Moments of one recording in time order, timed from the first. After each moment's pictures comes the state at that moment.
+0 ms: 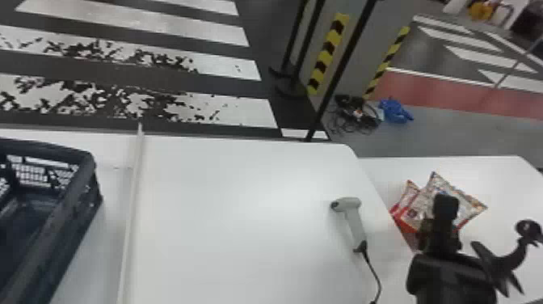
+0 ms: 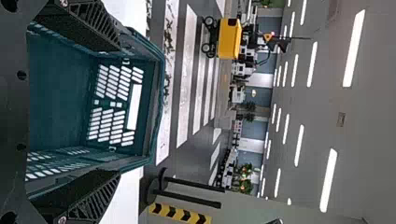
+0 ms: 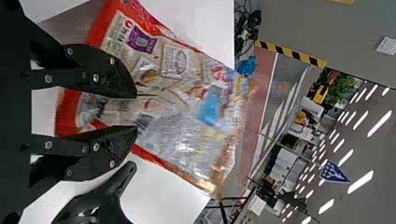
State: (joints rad) left arm 0.58 0.35 0.11 -2.05 0.43 0.06 -0.10; right arm -0.21 -0.14 -0.81 -1.14 0.46 0.25 -0.09
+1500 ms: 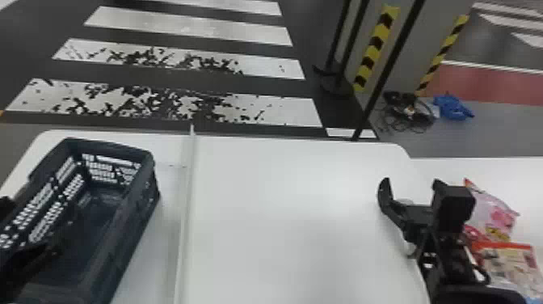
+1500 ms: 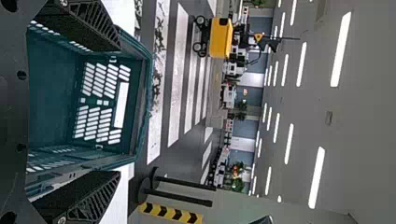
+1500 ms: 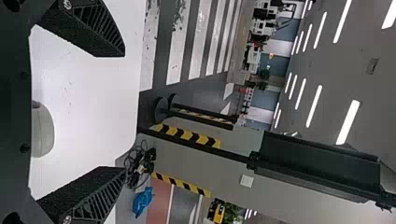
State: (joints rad) left arm 0.58 0.34 0.11 -2.07 0.43 0.04 -0.10; right arm 0.29 0.00 -0.31 -1.88 0.15 0.16 0.05
